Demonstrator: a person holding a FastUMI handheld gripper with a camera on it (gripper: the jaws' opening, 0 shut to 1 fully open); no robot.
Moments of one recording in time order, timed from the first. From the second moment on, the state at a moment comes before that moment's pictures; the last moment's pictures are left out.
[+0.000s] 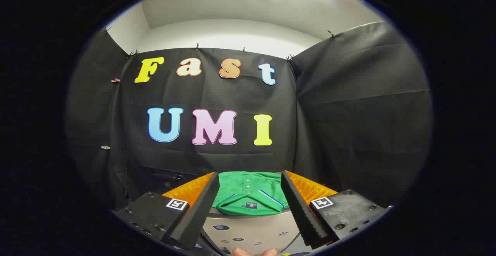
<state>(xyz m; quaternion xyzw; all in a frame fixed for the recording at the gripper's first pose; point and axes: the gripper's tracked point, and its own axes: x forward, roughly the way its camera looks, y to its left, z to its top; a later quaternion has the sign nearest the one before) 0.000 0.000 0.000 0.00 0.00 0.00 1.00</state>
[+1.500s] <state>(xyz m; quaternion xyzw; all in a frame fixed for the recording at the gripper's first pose) 0.063 0.014 -0.016 -0.02 0.04 0.03 1.00</state>
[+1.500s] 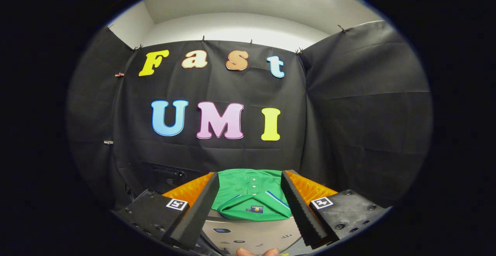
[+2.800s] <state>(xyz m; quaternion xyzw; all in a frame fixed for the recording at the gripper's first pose) 0.270 0.013 -0.206 -0.04 0.42 0.02 0.91</state>
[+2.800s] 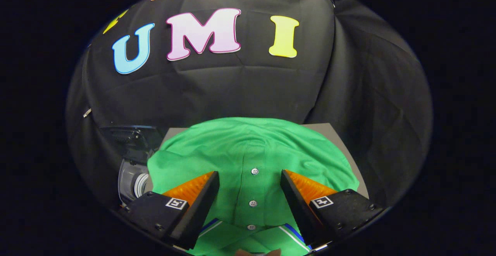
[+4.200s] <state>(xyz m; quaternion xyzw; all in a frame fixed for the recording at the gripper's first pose) 0.236 0.165 0.030 0.06 0.24 0.18 0.95</state>
